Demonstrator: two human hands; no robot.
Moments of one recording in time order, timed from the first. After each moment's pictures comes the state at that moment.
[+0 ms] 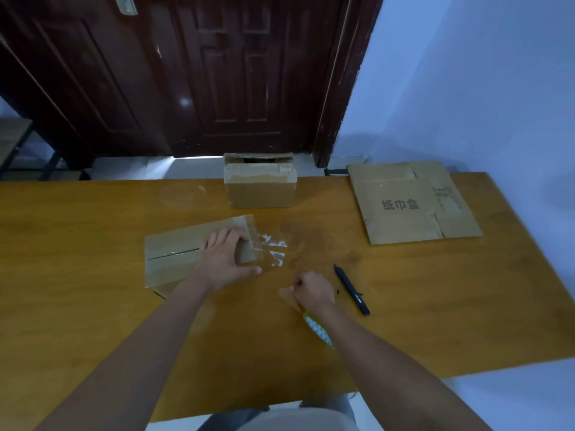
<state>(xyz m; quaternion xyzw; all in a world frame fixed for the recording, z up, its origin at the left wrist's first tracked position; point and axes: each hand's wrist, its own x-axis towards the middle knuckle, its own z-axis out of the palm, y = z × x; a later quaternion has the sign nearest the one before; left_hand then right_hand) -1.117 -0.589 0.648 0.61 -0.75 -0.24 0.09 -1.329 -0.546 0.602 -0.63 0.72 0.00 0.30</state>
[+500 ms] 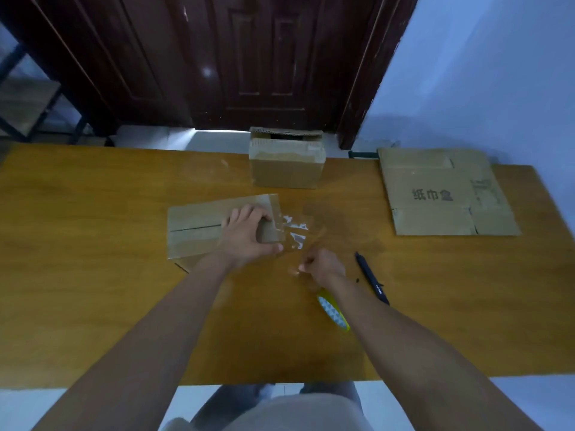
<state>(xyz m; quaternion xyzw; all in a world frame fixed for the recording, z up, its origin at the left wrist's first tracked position) -1.117 -0.592 0.647 0.62 -0.73 -0.26 0.11 -1.314 -0.577 0.593 -0.56 0.72 0.03 0.41</state>
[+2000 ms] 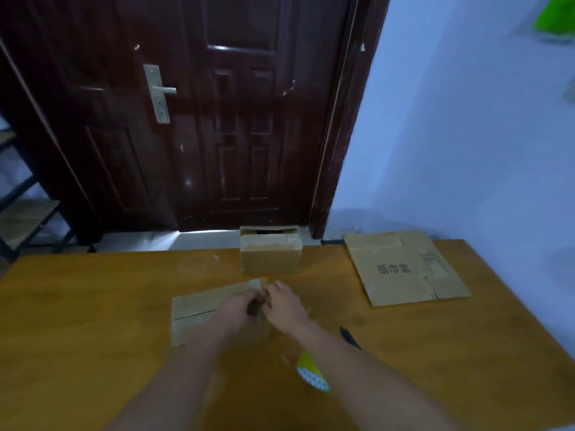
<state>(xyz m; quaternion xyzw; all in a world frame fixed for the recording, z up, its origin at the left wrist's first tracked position) -1.110 -0.595 0.696 0.59 -0.75 -0.31 0.01 -1.247 -0.591 0.685 -0.74 0.62 -0.09 0.23</state>
